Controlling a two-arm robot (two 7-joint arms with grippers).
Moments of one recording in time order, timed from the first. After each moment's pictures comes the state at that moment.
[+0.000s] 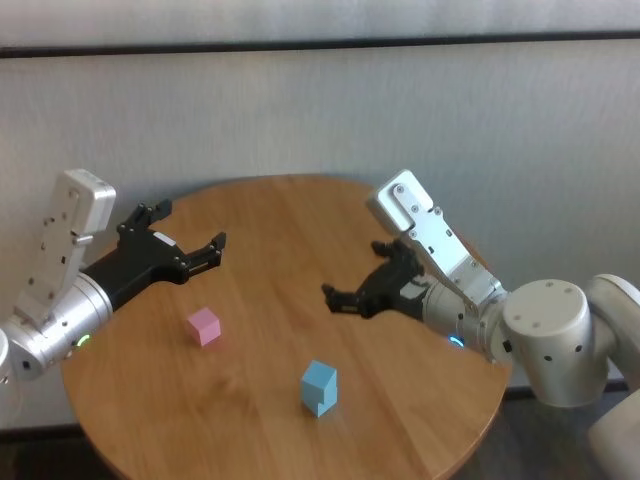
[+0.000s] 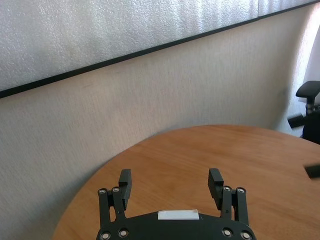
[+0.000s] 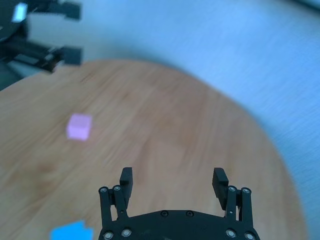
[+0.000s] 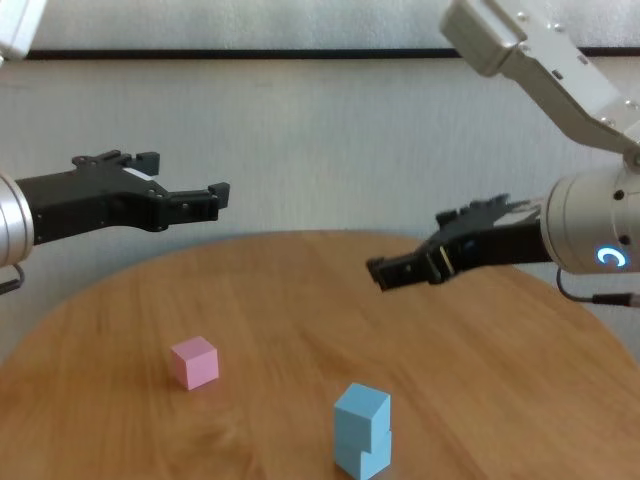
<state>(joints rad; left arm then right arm) -0.36 0.49 0.43 -1.37 -0.38 -0.07 -0.33 0.41 0.33 -0.53 -1.53 0.08 0.57 0.31</state>
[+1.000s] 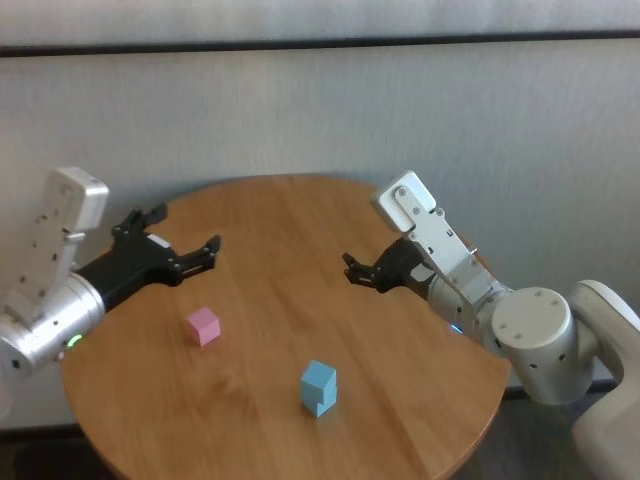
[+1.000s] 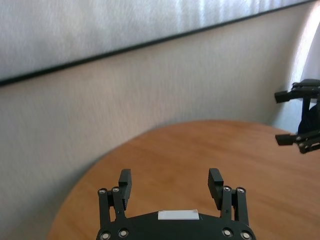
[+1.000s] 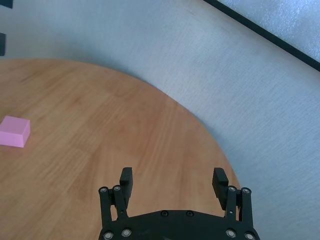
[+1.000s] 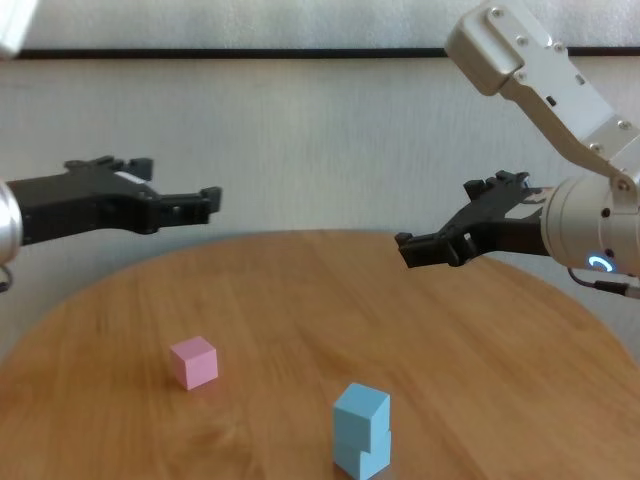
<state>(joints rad) -0.36 0.51 0.40 -1.38 -0.42 -0.02 -0.37 0.42 0.29 -0.51 -1.43 -0.05 0.37 0.16</state>
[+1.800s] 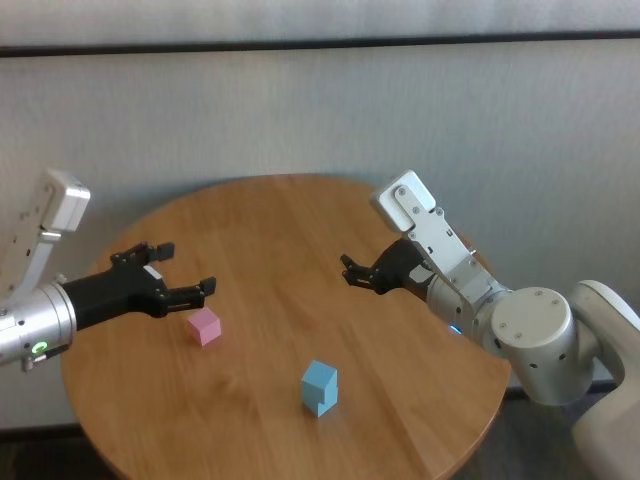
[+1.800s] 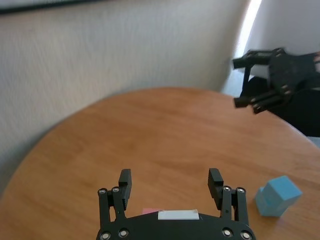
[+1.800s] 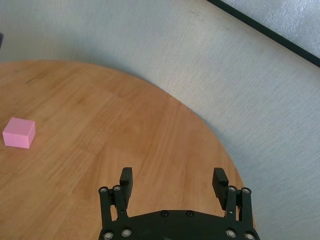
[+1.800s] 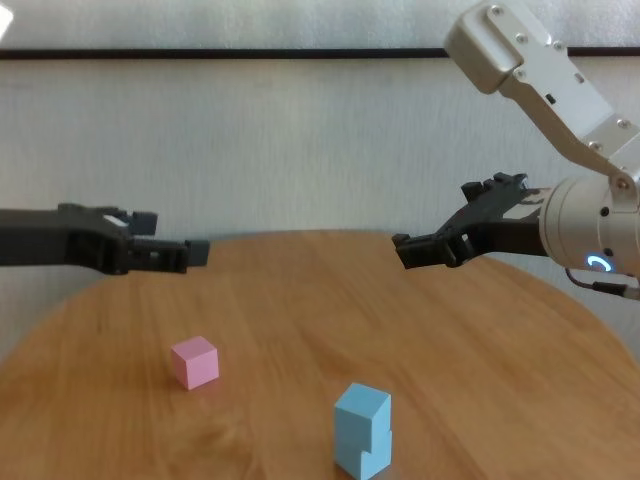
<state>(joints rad) -0.41 0.57 0.42 -1.31 -0.50 0.10 -0.61 0.42 0.29 -0.51 -1.44 -0.04 0.39 0.17</state>
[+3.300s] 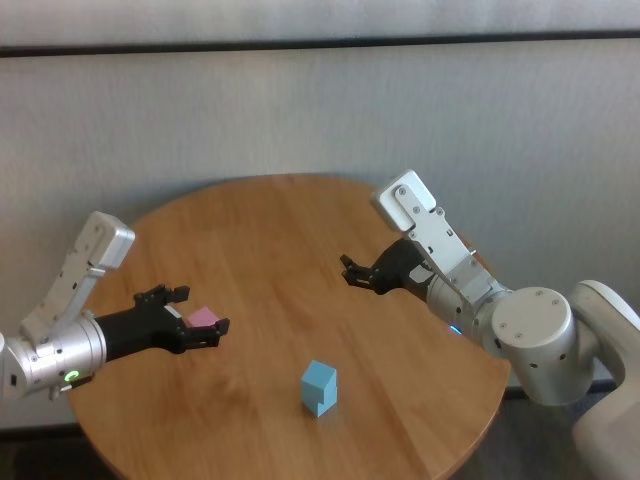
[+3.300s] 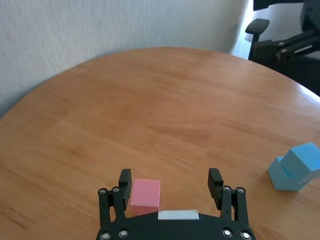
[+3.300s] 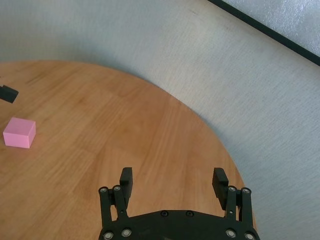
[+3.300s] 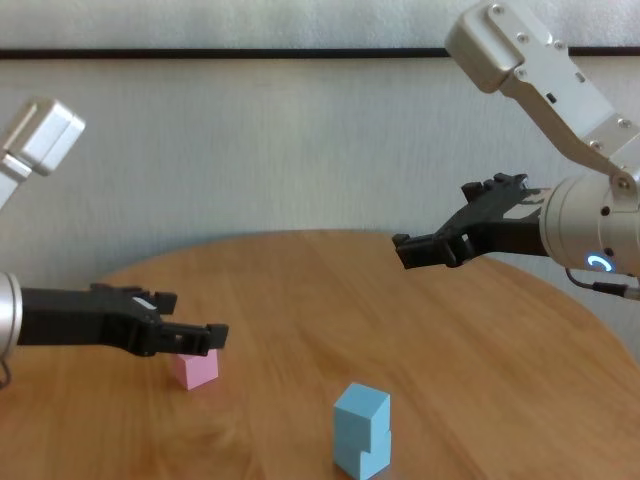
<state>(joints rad) -0.48 0.49 0.50 -1.12 -0.41 0.08 -0.65 0.42 0.29 -0.51 -1.44 -0.03 0.39 0.17</state>
